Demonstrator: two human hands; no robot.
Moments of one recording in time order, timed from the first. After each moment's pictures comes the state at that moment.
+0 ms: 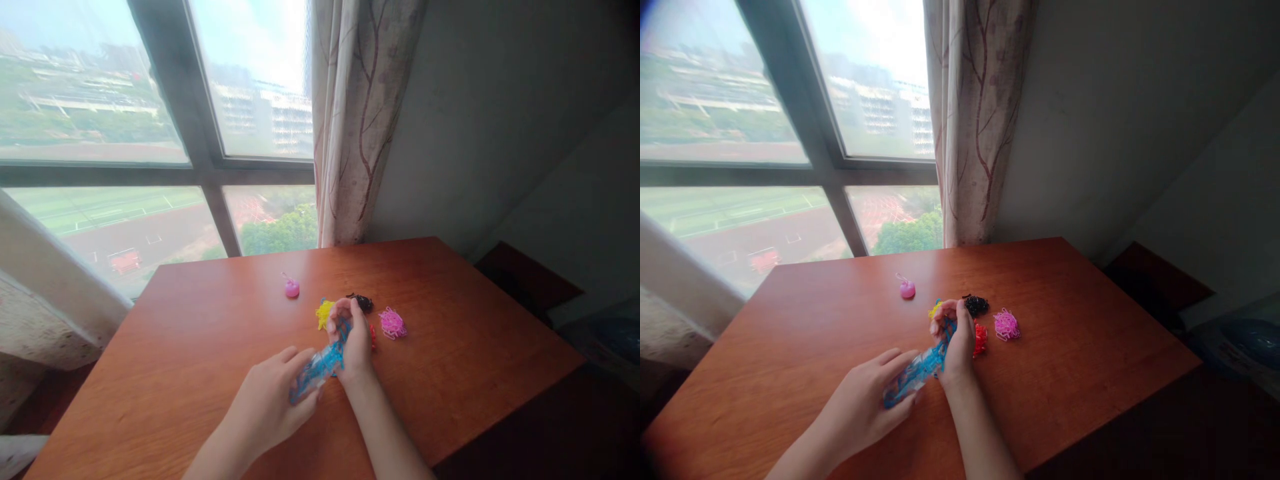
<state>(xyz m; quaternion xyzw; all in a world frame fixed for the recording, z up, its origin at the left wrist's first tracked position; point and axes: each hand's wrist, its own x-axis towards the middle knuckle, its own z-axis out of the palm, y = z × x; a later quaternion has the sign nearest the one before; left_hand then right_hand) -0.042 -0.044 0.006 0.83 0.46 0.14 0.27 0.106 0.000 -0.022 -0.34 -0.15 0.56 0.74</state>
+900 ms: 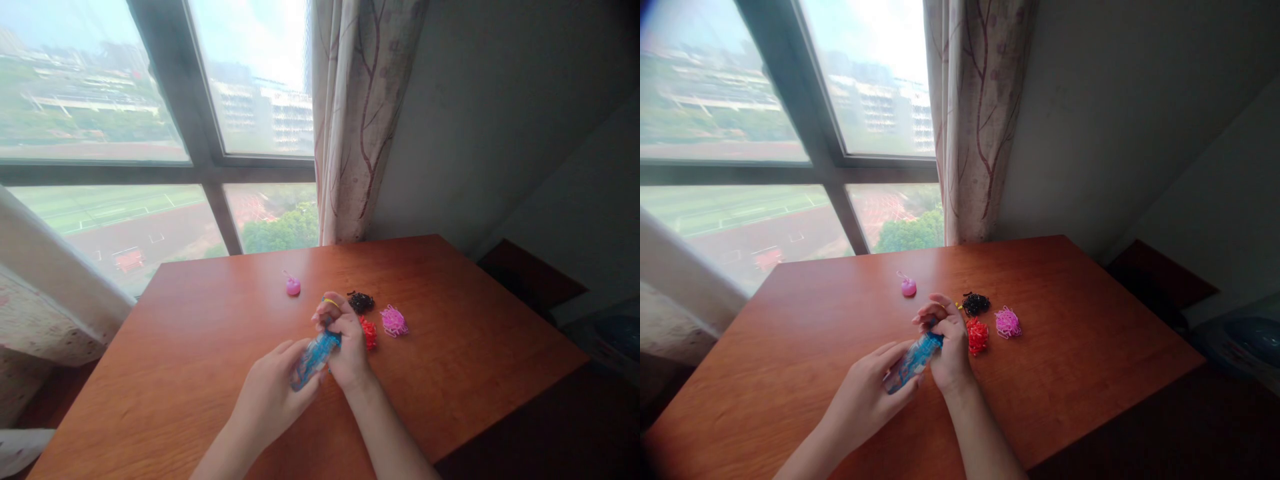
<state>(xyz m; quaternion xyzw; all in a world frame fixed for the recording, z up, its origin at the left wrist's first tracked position) -0.035 -0.041 0.003 0.78 0.50 0.22 0.30 0.103 -0.005 -0.021 -0.23 -0.22 0.64 0.70</state>
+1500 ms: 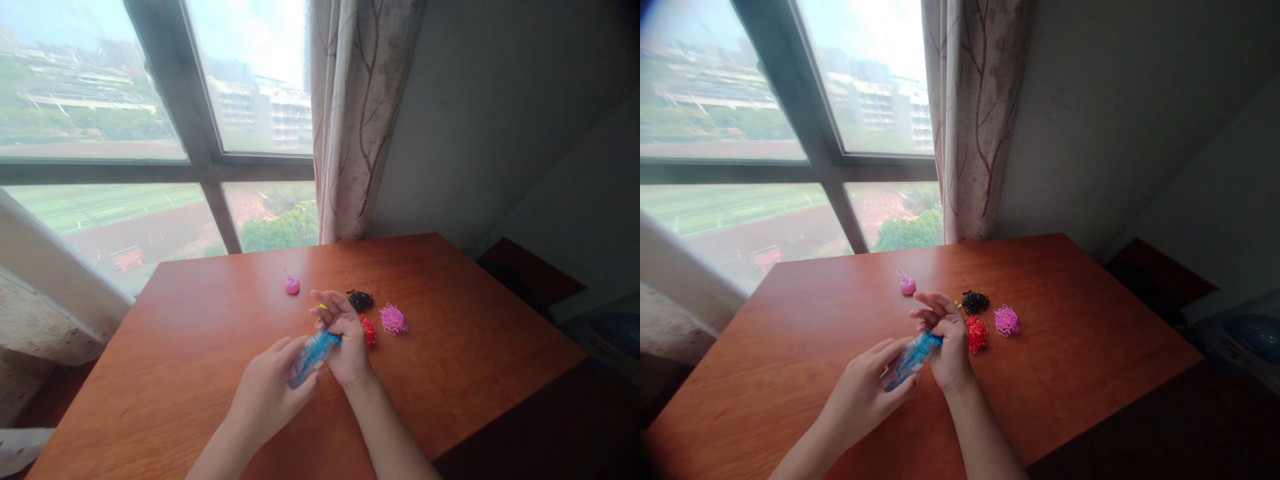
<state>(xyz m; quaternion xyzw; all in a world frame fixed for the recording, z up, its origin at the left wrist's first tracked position) -0.039 -0.040 0.002 0.79 0.50 0.22 0.28 0.105 -0.009 -0.016 -0.23 -0.23 0.65 0.69</state>
